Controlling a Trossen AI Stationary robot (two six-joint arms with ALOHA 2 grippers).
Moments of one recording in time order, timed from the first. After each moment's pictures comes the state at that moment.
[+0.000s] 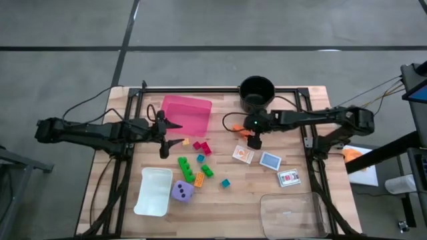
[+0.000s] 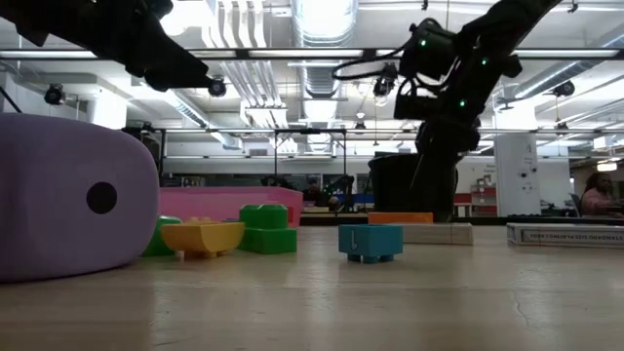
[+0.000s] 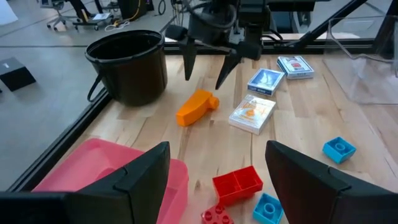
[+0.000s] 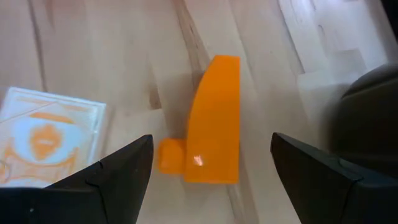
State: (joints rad) left arm 0.00 0.77 0.48 -0.07 -0.20 0.03; right arm -0.25 1.45 0.79 -0.36 0.13 -0.04
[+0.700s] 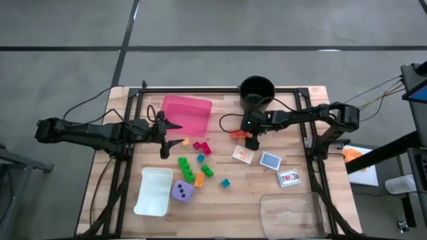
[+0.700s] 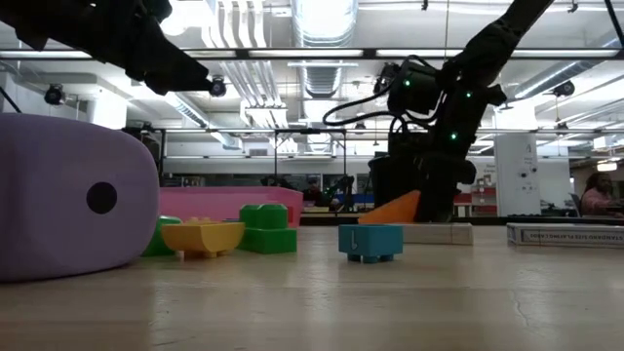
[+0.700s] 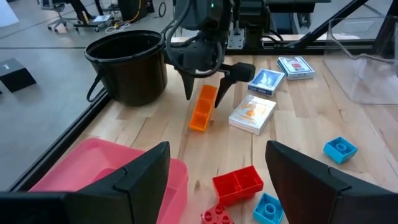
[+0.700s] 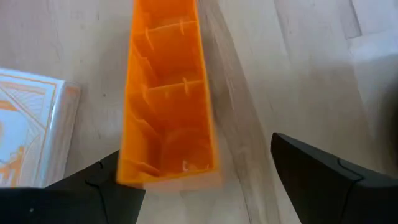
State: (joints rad) left arm 0.00 0.77 0.45 -0.03 -0.19 0.03; right arm -0.30 1.62 0.79 -0.31 0.06 -0.06
